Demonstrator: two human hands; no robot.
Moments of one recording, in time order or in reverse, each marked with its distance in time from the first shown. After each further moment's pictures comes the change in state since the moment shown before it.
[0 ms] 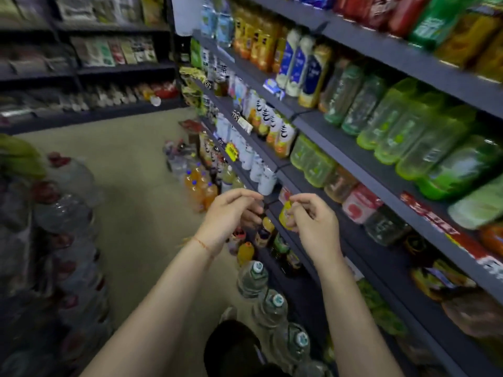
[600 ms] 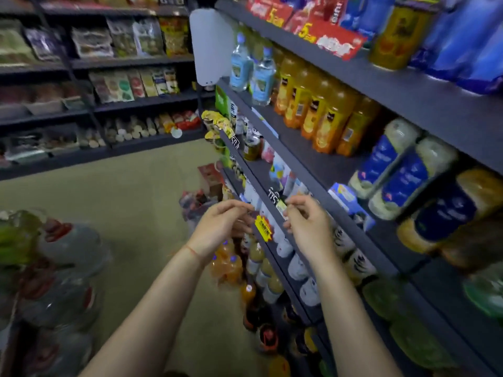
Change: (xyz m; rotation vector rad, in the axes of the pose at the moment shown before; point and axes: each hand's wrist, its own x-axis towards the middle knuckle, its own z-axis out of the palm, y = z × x) left_hand 0.456 0.099 -0.177 0.044 0.084 -0.053; right_hand 0.466 -0.068 0.230 0.054 -0.123 0.011
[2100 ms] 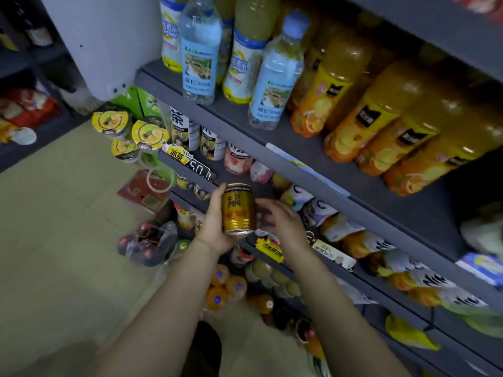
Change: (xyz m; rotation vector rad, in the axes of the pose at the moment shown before) left_hand 0.445 -0.026 -0.117 -0.589 -0.558 -0.748; right_hand 0.317 0.014 0.233 0.276 0.375 0.536
